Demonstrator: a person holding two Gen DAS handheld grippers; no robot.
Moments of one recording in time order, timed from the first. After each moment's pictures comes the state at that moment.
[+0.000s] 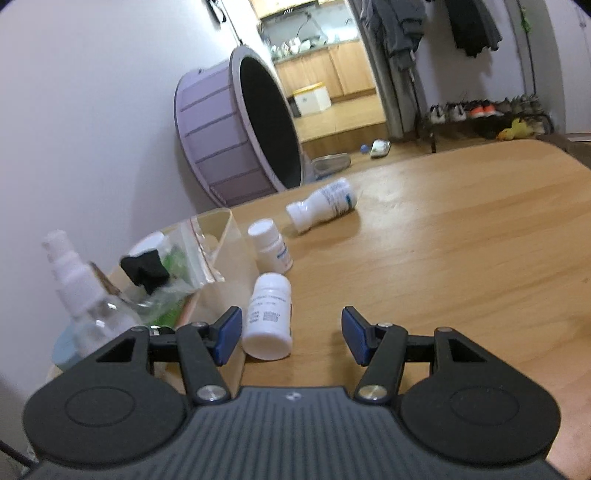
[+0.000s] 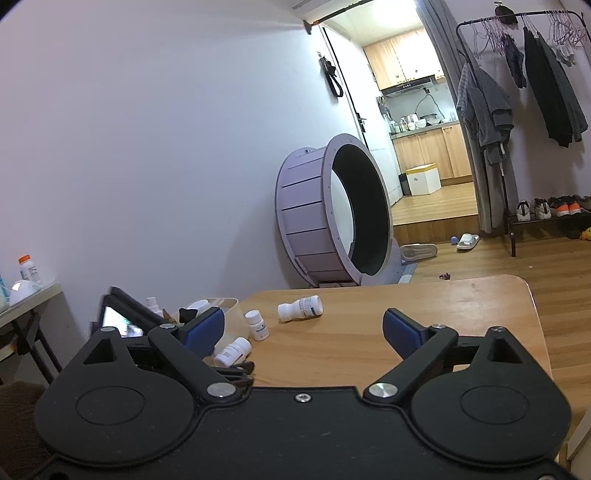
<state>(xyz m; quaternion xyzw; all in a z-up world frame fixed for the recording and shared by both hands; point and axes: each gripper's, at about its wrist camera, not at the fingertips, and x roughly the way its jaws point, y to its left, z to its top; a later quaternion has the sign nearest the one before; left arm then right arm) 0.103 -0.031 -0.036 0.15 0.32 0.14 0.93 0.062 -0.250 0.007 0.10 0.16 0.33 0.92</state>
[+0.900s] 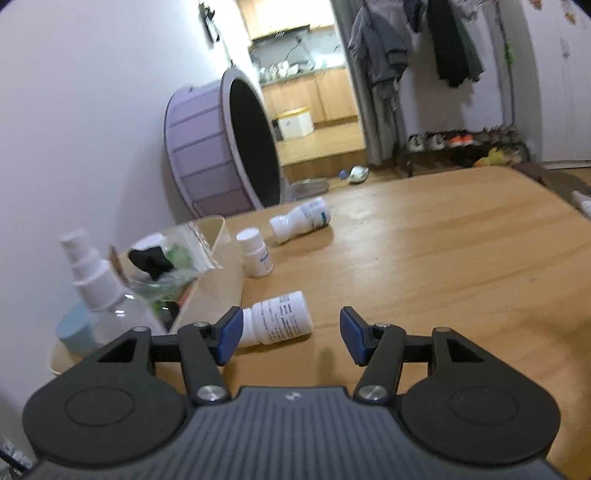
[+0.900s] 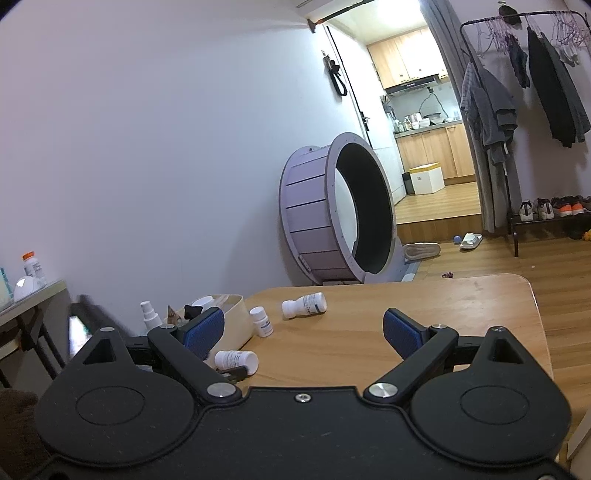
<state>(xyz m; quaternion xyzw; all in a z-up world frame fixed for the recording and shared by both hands) 0.066 -0.039 -0.025 0.10 0.29 0.11 0.95 0.058 -0.251 0.006 0.10 0.17 0.33 0.92</state>
